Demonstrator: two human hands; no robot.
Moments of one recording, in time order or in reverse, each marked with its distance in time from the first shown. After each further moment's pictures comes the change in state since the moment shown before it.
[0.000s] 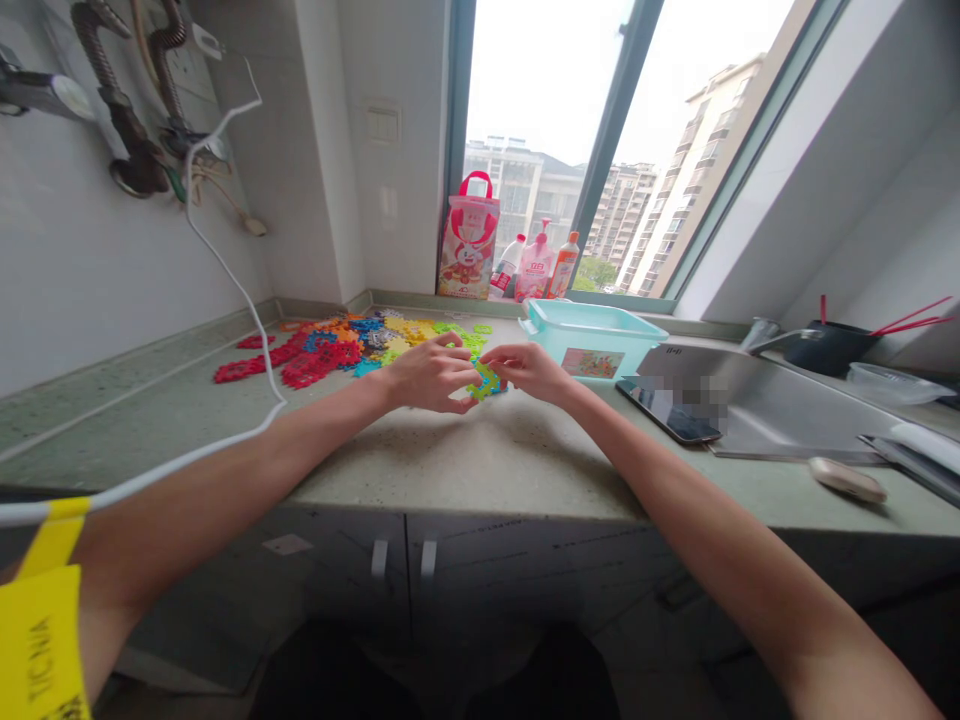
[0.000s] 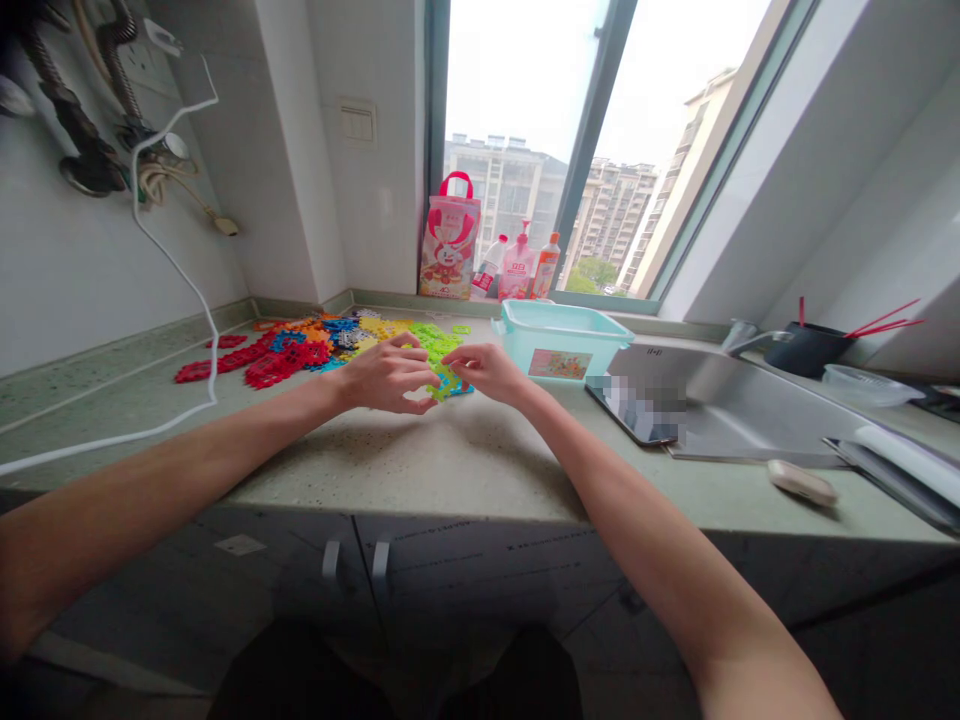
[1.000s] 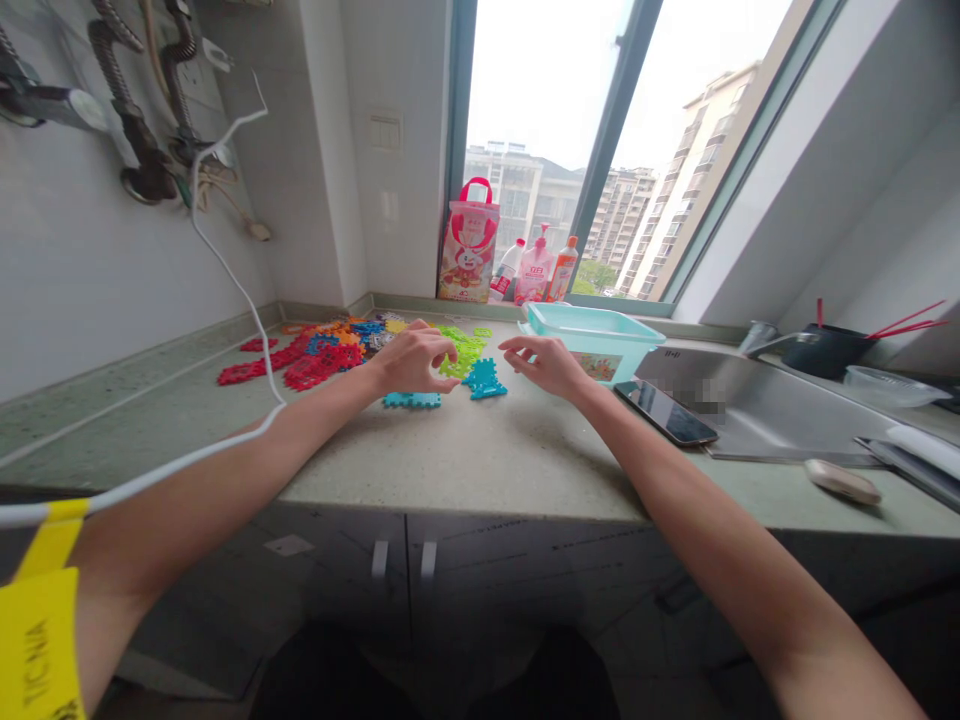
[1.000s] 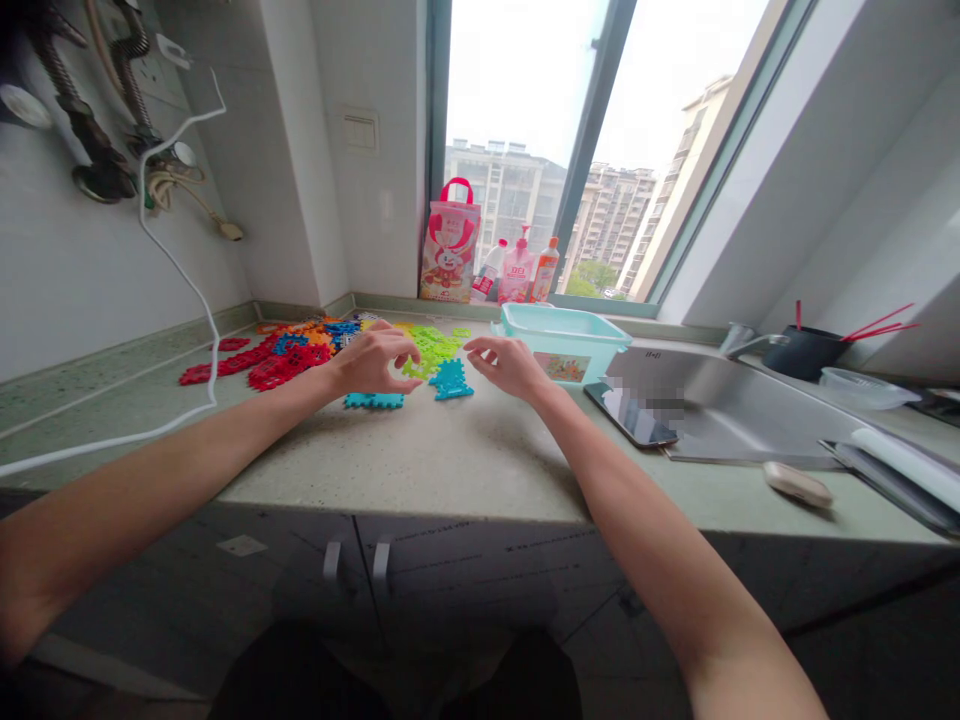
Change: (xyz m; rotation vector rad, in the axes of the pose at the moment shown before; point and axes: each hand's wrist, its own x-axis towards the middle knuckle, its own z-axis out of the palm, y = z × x) left_hand -0.023 -0.030 0.003 -0.245 -0.148 -0.527; right_hand -0.007 0.001 -0.028 -0.512 0.160 -0.034
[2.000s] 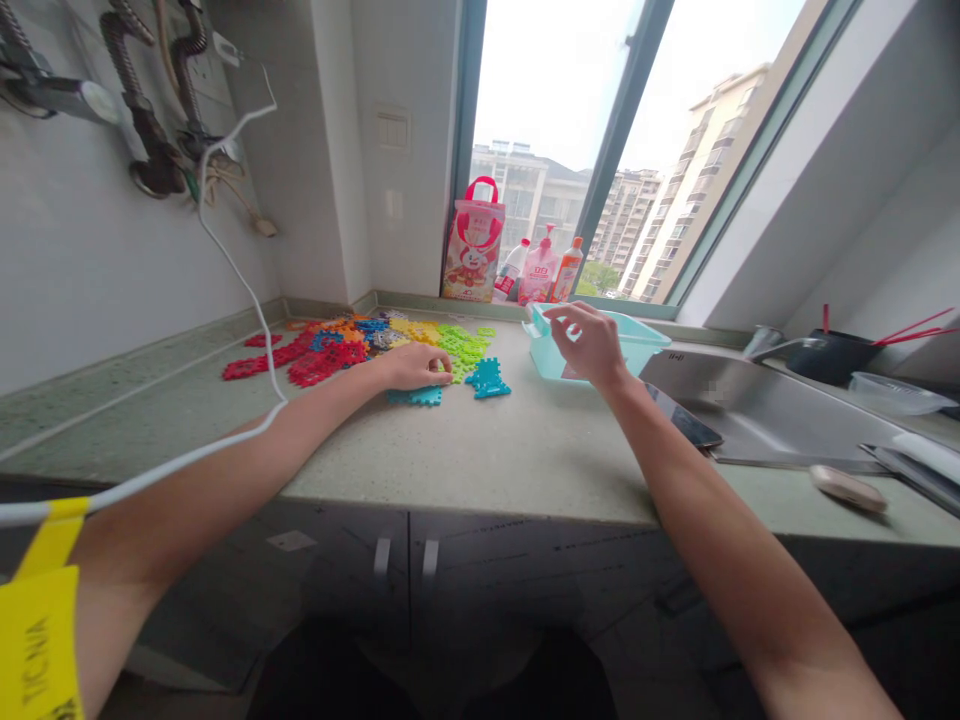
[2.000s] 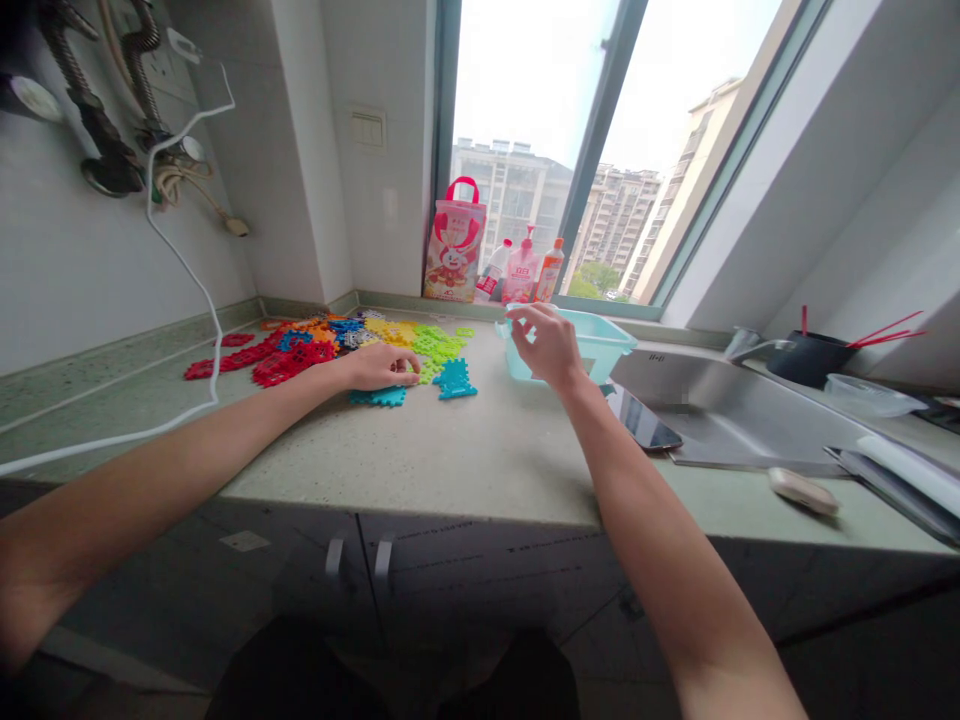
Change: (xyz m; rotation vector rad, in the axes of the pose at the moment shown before) left_hand -0.007 -0.032 0.020 -0.155 -0.321 -0.289; right_hand -0.001 0.007 -0.043 -0.271 0.369 -0.021
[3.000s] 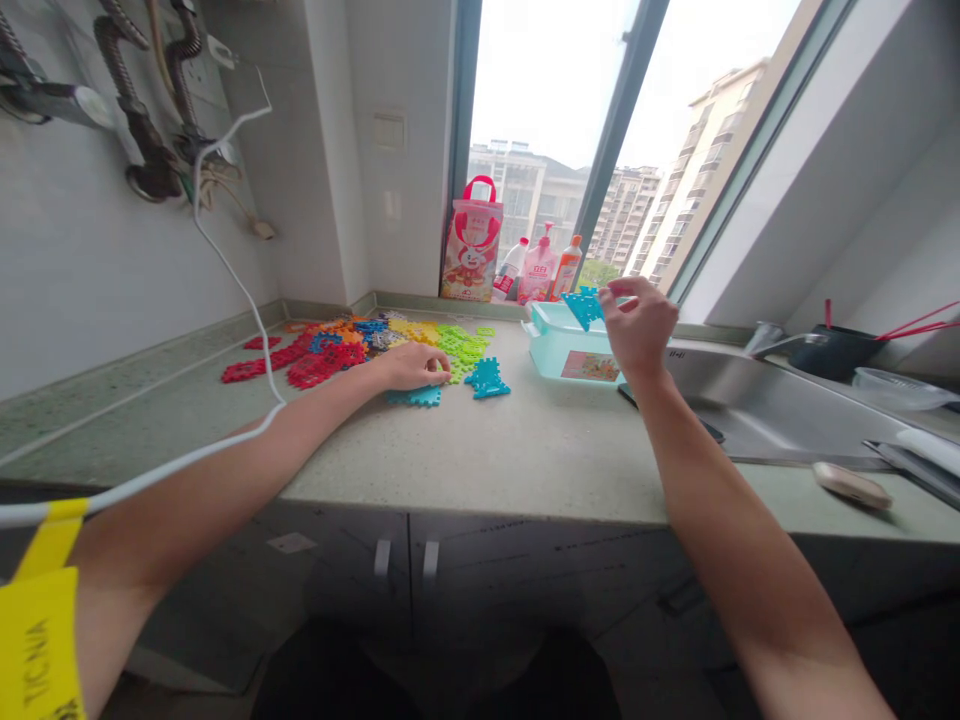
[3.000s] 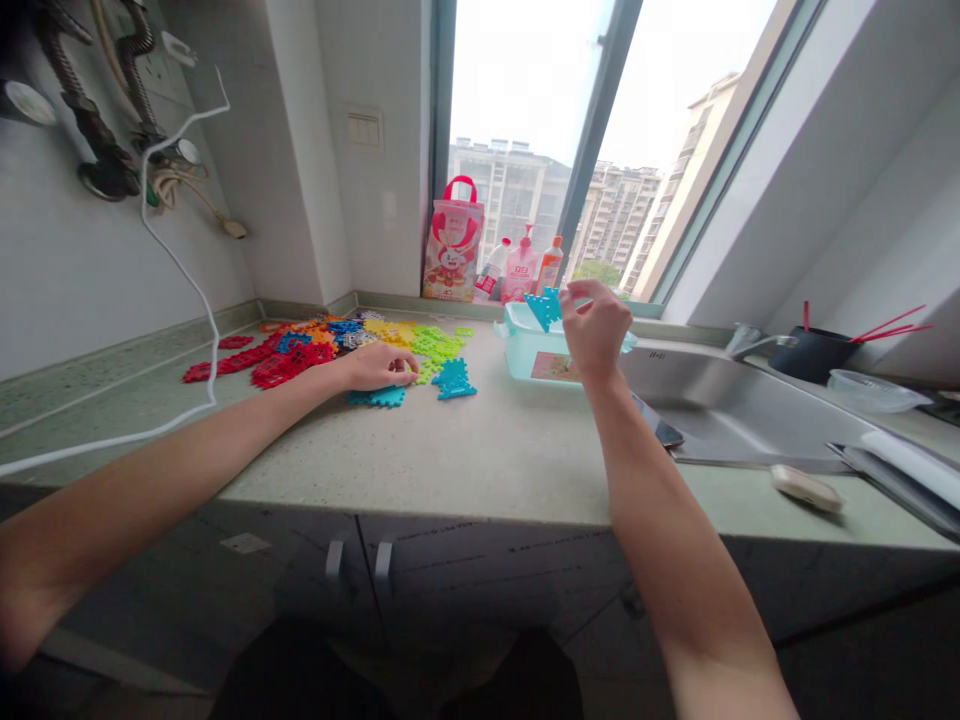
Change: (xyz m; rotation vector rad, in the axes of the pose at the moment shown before) left_hand 0.000 0.002 -0.001 0.013 0.010 -0.013; right_hand 0.012 0.033 -0.027 -0.176 0.383 0.267
